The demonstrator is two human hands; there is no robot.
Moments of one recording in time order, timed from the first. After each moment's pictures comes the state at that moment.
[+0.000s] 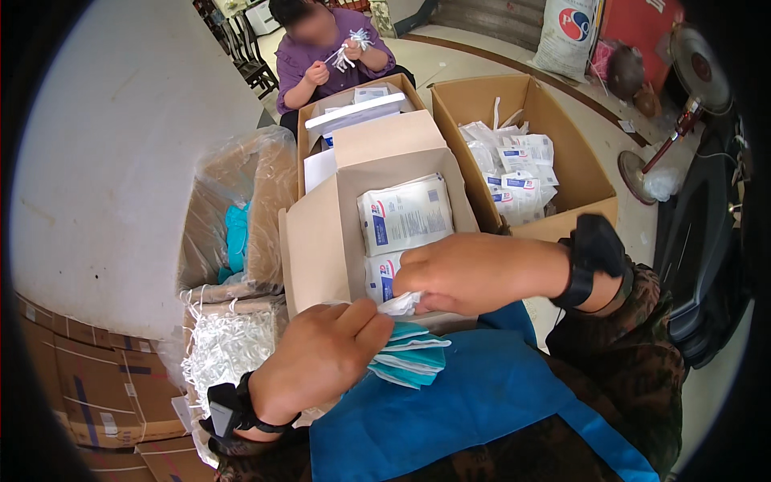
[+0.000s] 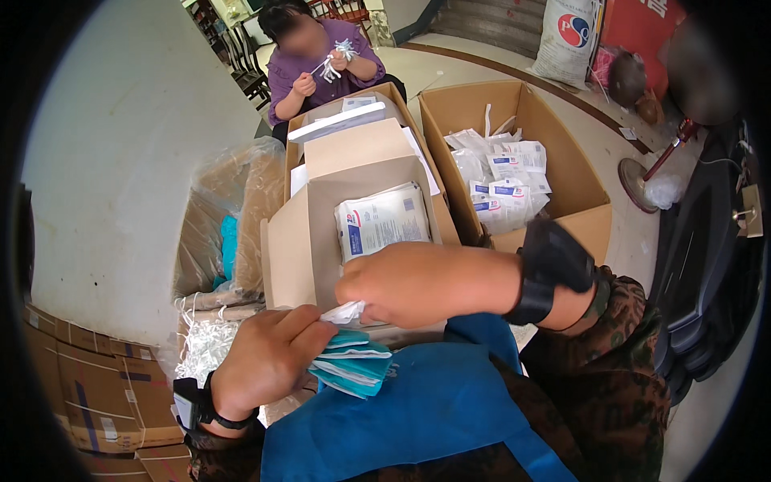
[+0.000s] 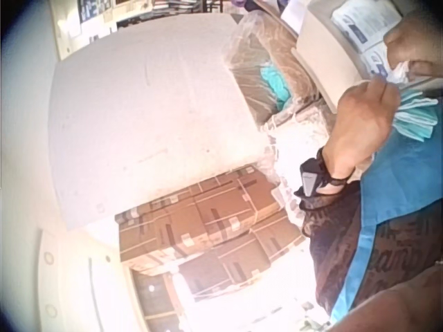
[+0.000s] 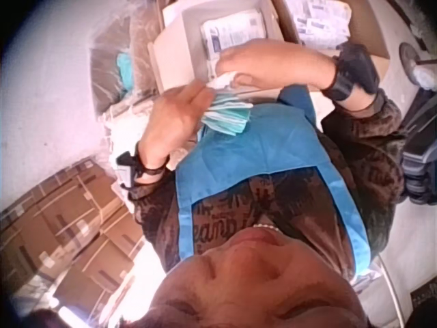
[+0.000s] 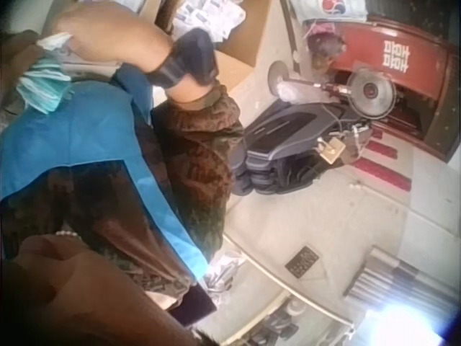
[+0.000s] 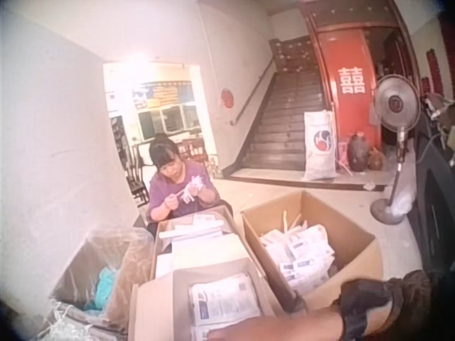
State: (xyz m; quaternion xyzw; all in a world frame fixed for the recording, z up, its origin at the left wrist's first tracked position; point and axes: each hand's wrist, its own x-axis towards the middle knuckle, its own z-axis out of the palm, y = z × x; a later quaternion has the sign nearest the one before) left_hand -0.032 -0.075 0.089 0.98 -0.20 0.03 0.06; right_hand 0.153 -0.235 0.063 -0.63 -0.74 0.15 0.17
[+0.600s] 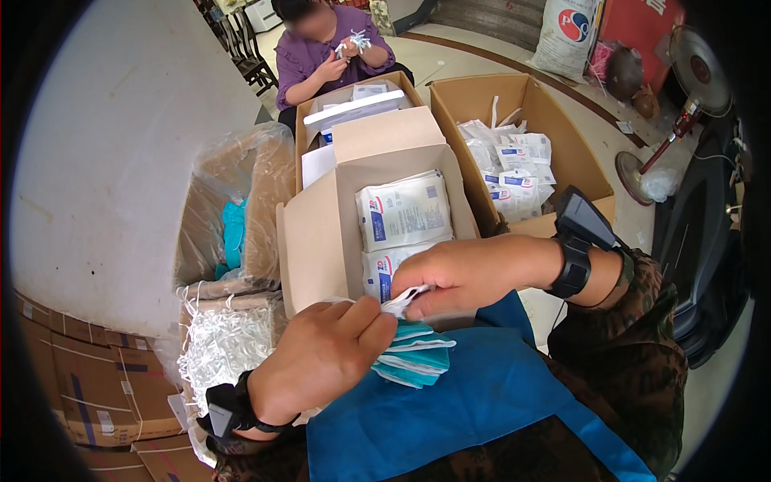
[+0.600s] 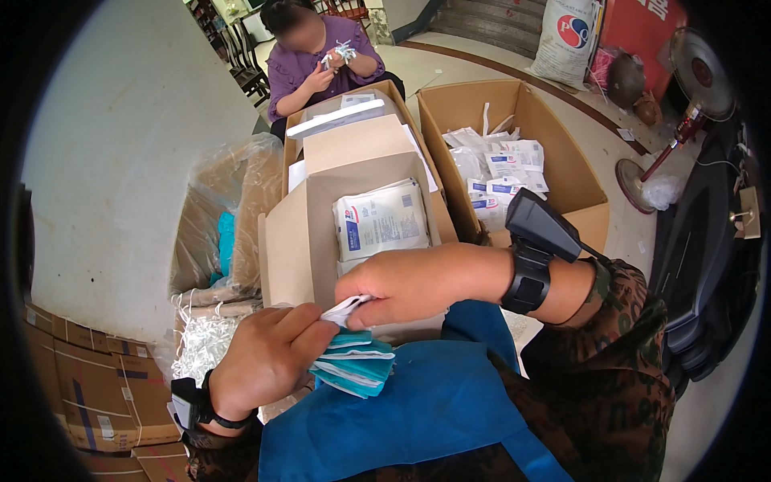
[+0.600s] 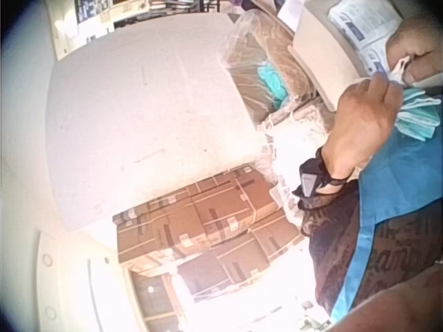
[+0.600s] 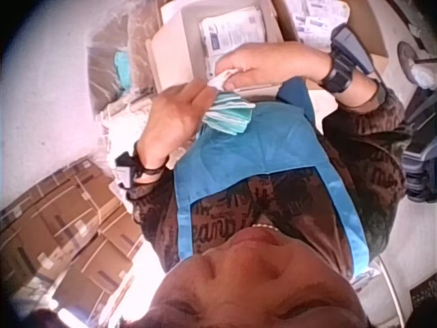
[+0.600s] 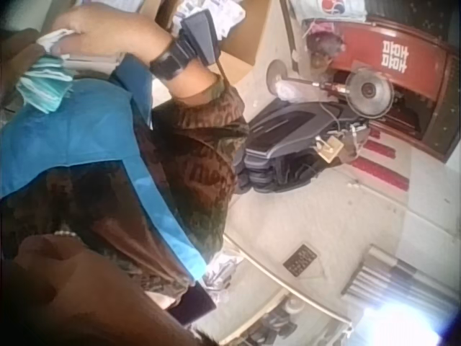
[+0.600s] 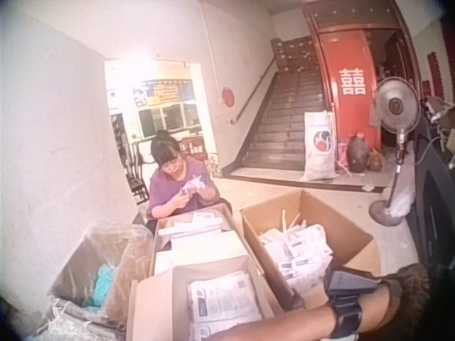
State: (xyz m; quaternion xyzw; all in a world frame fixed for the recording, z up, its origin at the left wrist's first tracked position) left_hand -0.035 -0.079 0.089 0.98 -0.20 0.04 0.06; right_hand 0.155 -0.229 0.045 -0.55 -0.70 0.33 0.30
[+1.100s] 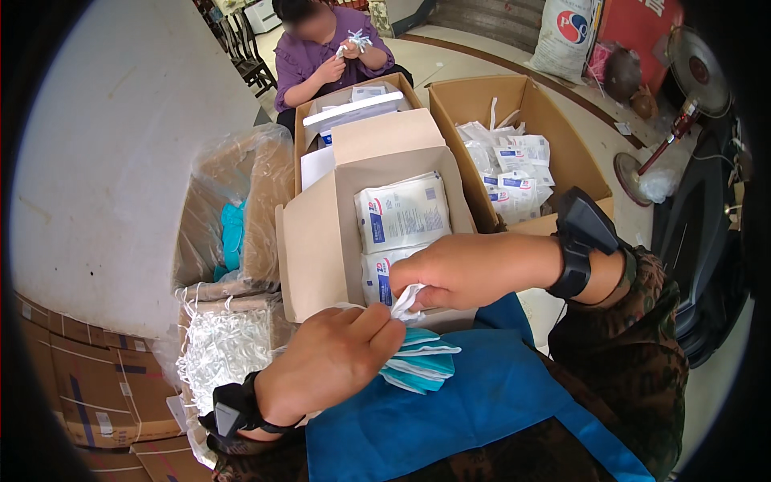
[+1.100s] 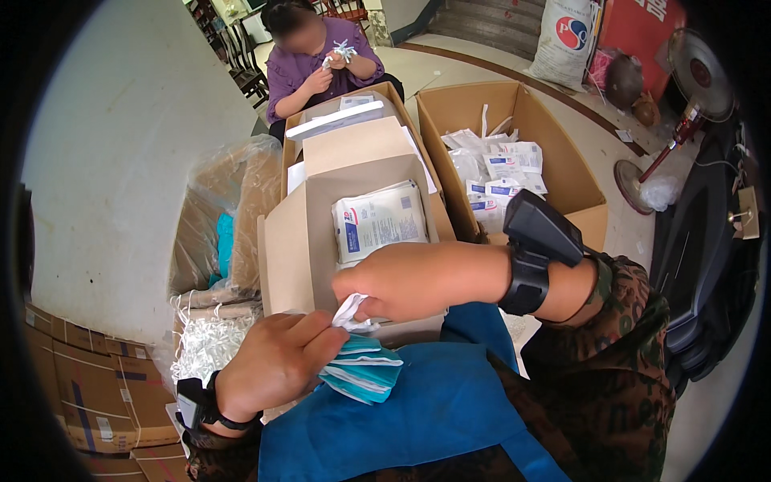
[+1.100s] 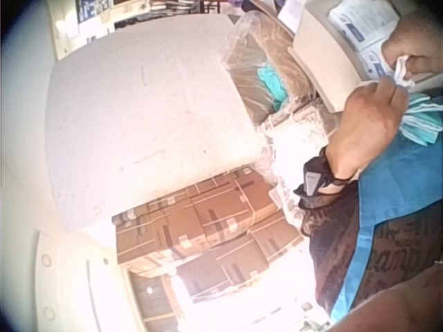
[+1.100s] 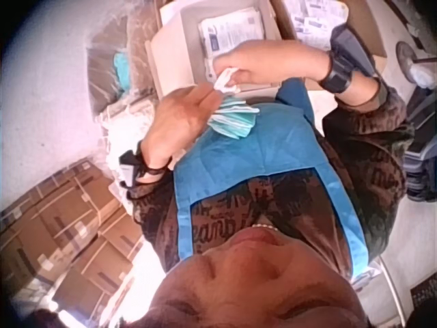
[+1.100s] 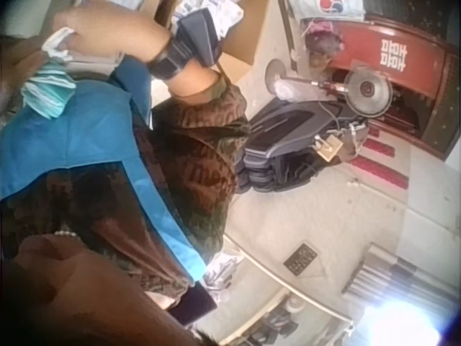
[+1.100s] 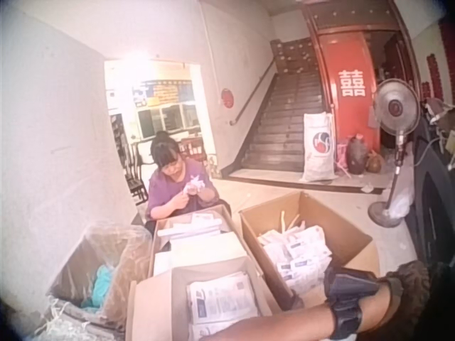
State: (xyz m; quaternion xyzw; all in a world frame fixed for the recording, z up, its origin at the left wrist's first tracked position) left_hand -0.030 -0.085 0.085 0.97 -0.22 0.05 0.06; right_hand 0.154 -0.230 0.059 -0.59 -0.65 0.37 0.29
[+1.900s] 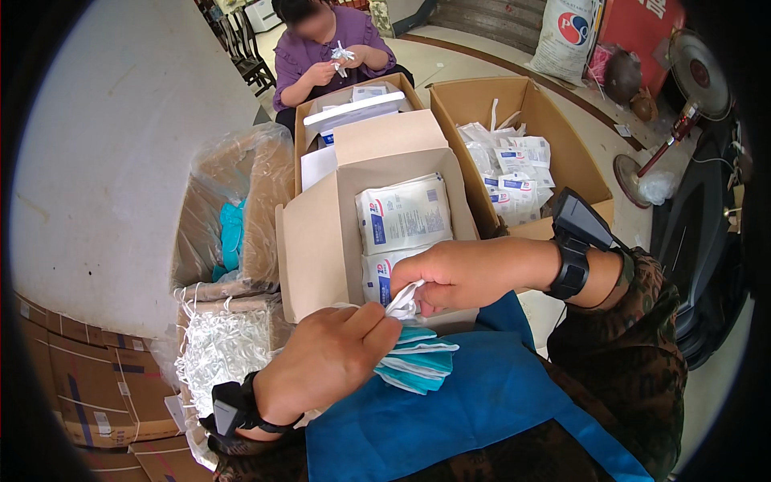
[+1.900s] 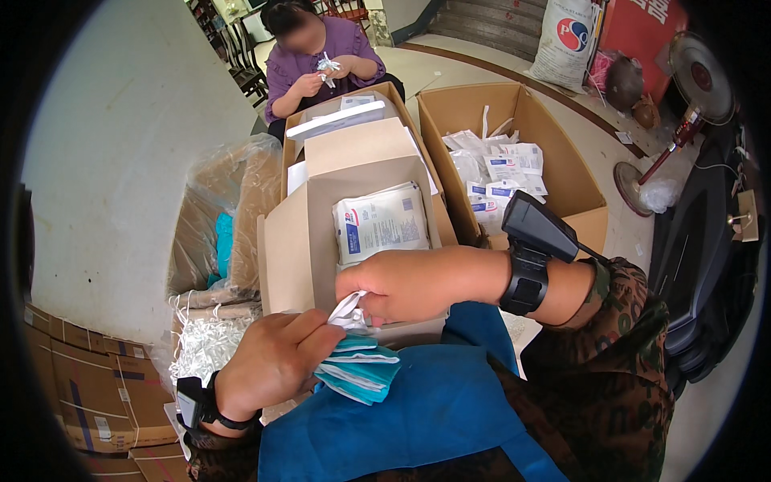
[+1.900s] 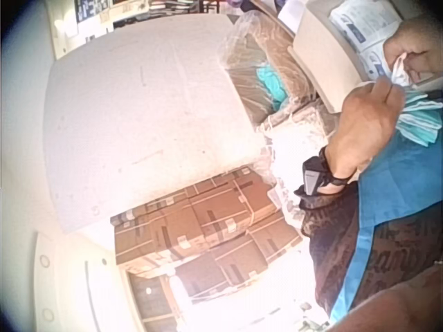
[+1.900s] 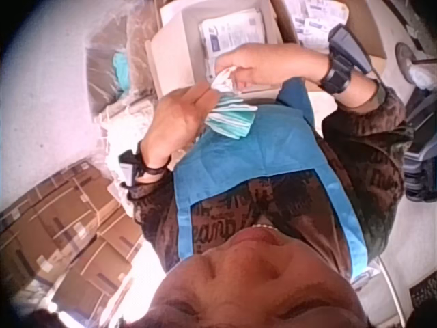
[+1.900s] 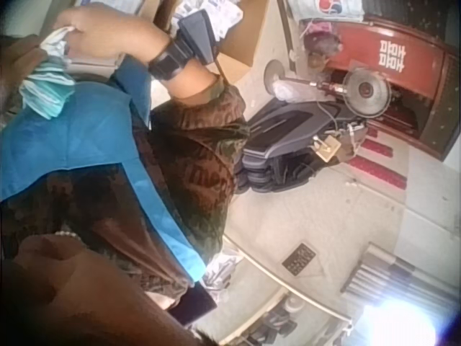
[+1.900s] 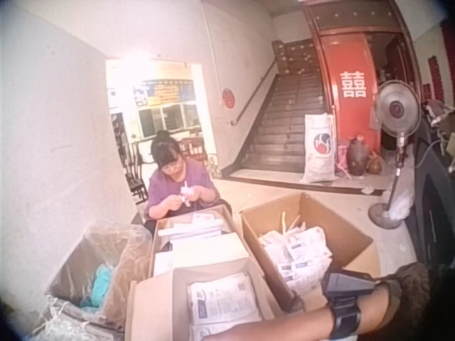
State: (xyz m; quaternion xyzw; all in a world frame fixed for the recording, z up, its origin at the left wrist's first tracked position) left_hand -0.031 -0.077 0.080 0.97 -0.21 0.06 0.09; right_hand 0.155 -0.225 0.056 -0.60 -0.57 0.49 0.29
